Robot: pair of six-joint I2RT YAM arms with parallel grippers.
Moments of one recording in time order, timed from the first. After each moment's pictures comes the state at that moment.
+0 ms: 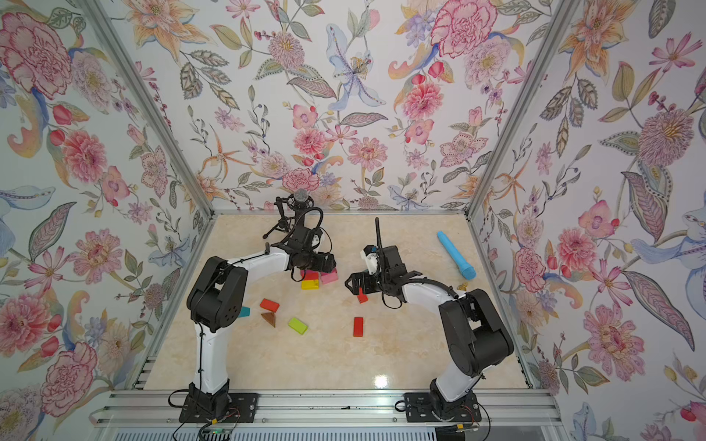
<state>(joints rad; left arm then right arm) -0.47 2.08 1.43 -0.27 0.16 -0.27 0.45 1.64 0.91 -0.09 -0.40 0.26</state>
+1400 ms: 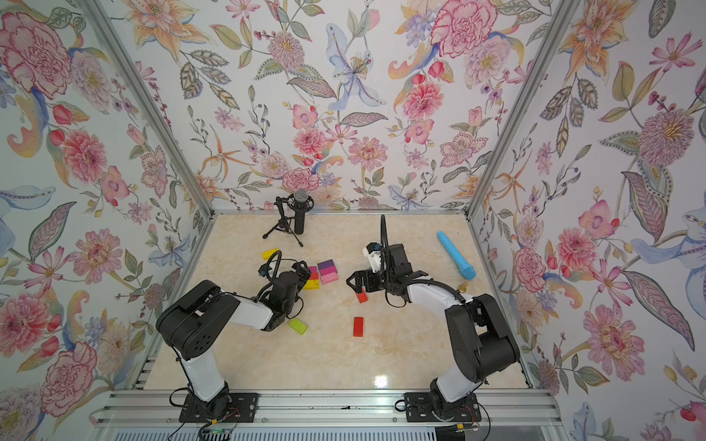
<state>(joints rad) -0.59 1.85 0.66 0.73 -0.48 -1.24 0.41 1.60 0.89 -0.08 -0.48 0.24</state>
